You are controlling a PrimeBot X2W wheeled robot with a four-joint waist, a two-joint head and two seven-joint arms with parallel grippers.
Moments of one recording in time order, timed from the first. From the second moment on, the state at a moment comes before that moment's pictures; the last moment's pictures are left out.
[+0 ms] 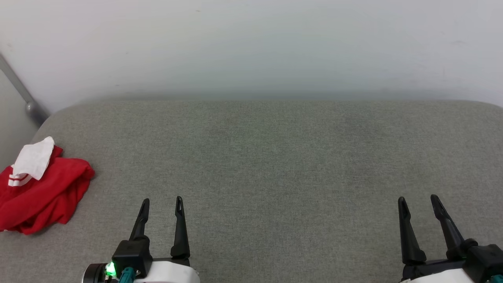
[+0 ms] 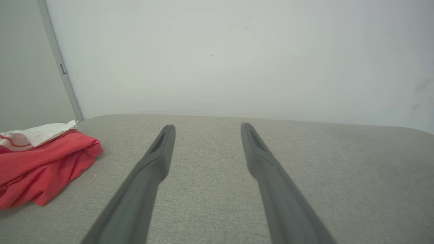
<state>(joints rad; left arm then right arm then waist) 0.06 0.07 -0.16 0.04 -0.16 0.15 -0.25 0.13 -0.05 -0.02 -0.04 0.13 0.13 -0.25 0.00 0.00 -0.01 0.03</state>
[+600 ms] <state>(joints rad) 0.07 0.05 -0.13 0.08 -0.11 0.13 -0.26 0.15 -0.05 -0.01 -0.03 0.14 0.13 -0.26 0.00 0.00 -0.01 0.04</state>
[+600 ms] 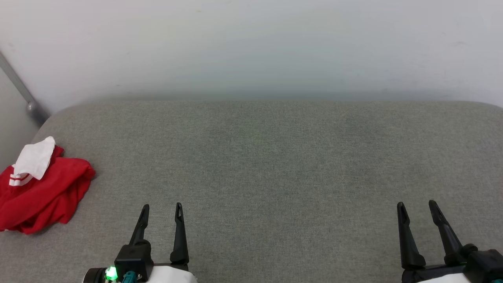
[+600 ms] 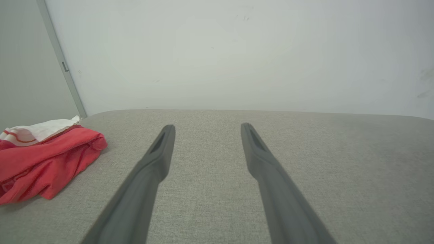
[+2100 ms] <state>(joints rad) 0.07 0.05 -0.09 0.09 -0.08 0.19 -0.26 0.18 -0.05 0.02 -0.03 0.15 0.13 -0.26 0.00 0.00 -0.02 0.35</state>
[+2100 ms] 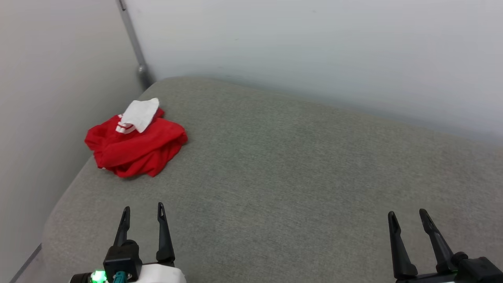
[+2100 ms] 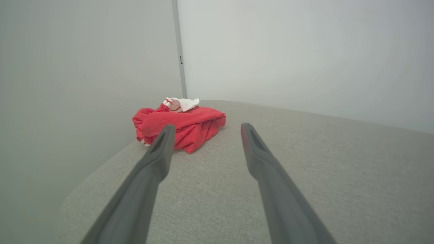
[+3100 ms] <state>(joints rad) -0.01 0.08 0.02 0.10 -0.12 0.15 -0.26 0.16 -0.05 0.07 -0.03 0.11 0.13 -0.26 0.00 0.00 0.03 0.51</state>
